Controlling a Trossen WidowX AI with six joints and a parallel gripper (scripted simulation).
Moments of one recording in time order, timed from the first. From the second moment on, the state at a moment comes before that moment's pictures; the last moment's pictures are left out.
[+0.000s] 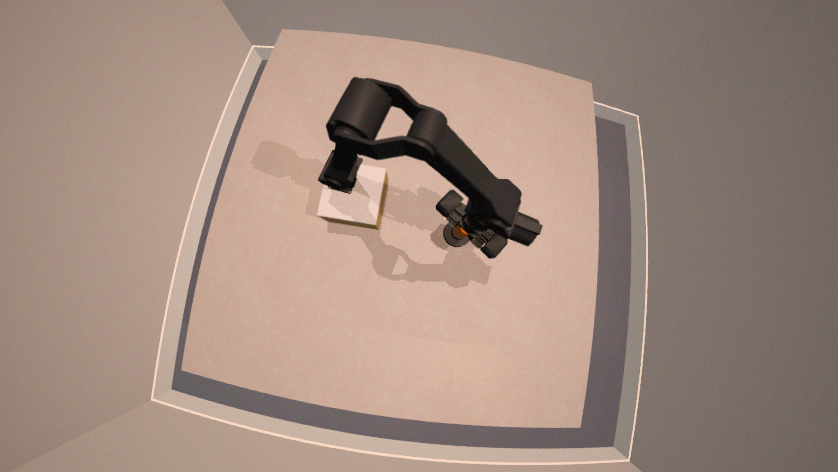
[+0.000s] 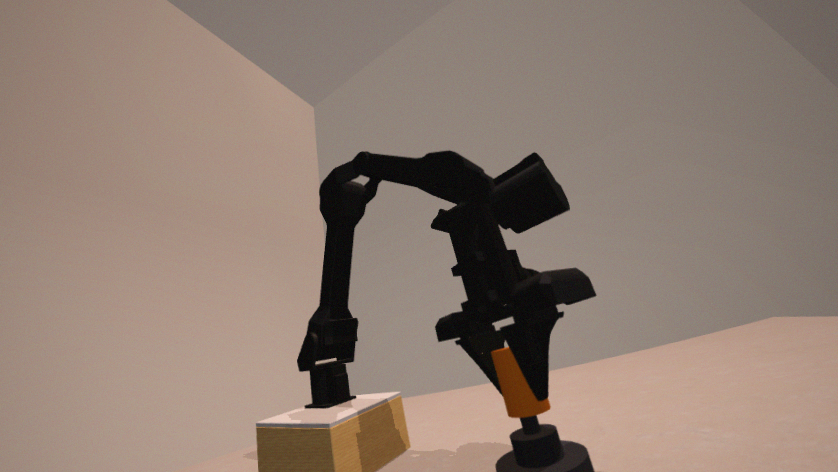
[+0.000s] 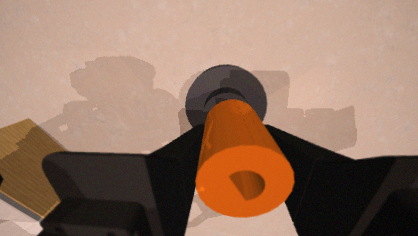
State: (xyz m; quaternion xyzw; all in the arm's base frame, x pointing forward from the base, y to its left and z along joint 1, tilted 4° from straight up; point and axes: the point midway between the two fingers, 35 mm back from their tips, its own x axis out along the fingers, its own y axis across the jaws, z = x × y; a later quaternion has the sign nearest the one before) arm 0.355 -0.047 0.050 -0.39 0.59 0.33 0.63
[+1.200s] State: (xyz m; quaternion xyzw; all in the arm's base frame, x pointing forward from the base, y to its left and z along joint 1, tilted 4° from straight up) arm 0.354 -0.047 0.053 -0.45 0.55 0.39 0.59
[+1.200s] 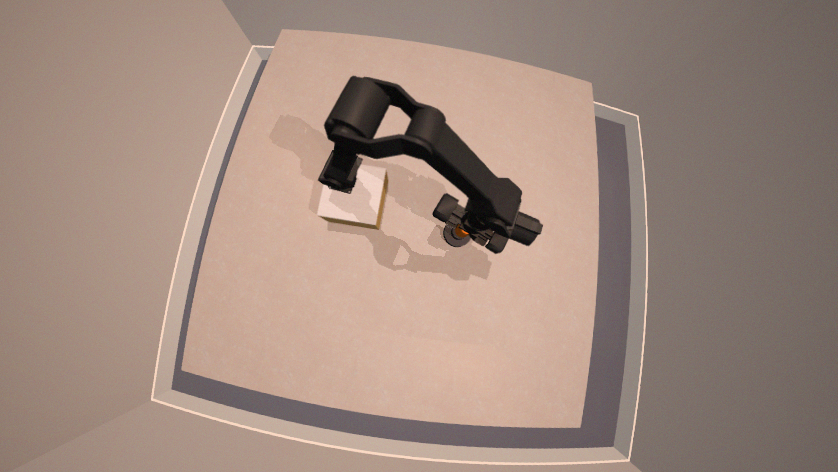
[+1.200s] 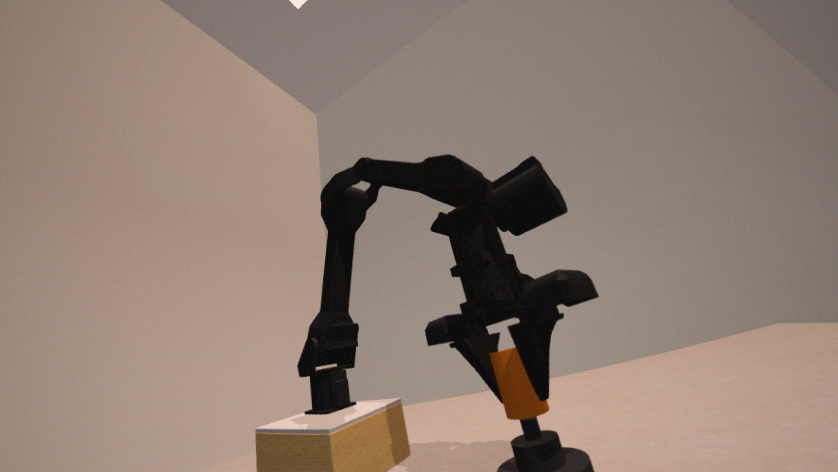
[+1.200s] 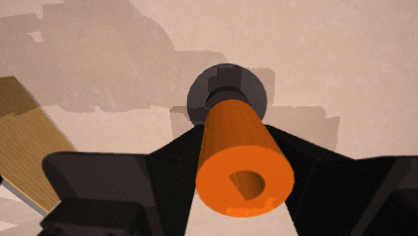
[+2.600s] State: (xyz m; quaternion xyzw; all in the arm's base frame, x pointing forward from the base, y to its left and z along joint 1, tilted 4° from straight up) arm 0.350 -0.047 0.051 -0.51 0.51 0.45 0.53
